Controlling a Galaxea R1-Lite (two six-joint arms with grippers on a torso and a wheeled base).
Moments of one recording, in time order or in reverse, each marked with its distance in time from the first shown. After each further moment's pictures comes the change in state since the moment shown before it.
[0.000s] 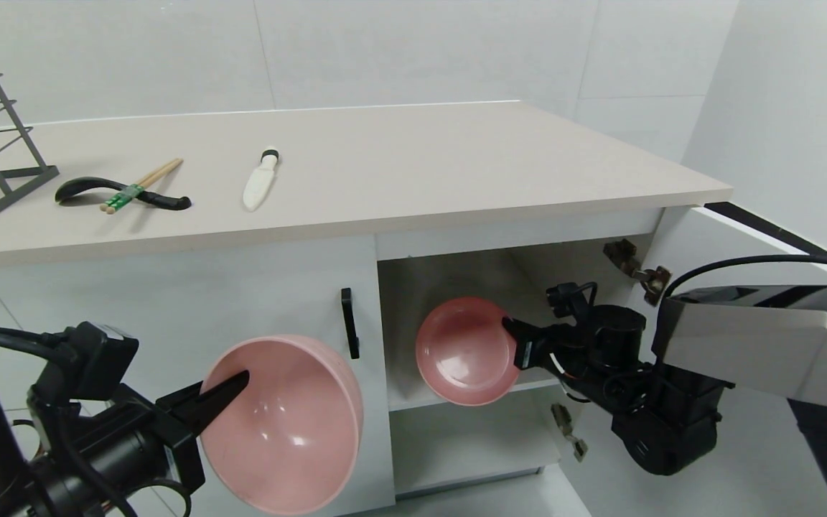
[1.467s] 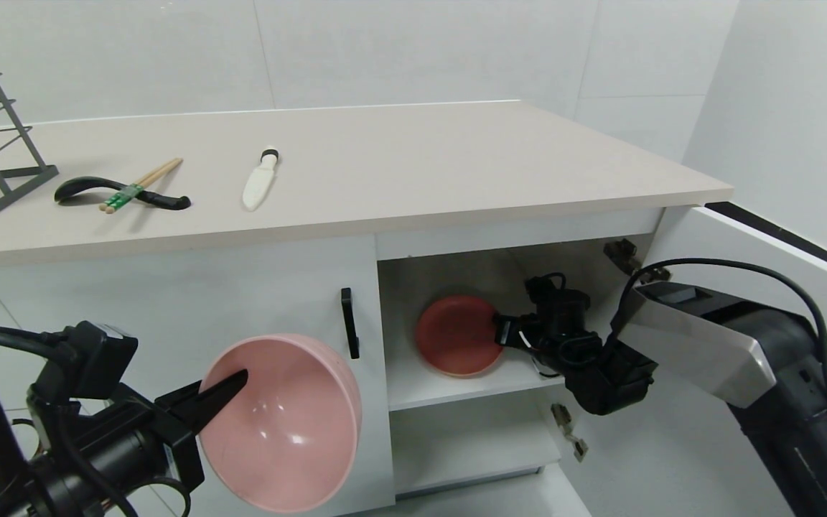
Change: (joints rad) left arm 0.007 0.001 0.000 0.000 0.000 0.002; right arm -0.039 0.201 -0.484 0.433 -0.061 0.187
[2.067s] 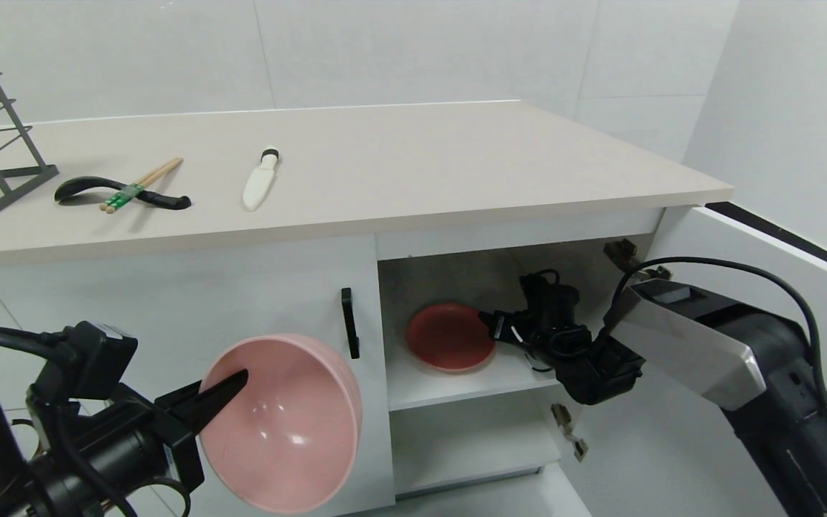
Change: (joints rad) left arm -0.003 -0.001 0.000 0.000 0.001 0.000; right arm 0.009 0.020 -0.090 0.097 -0.030 0.046
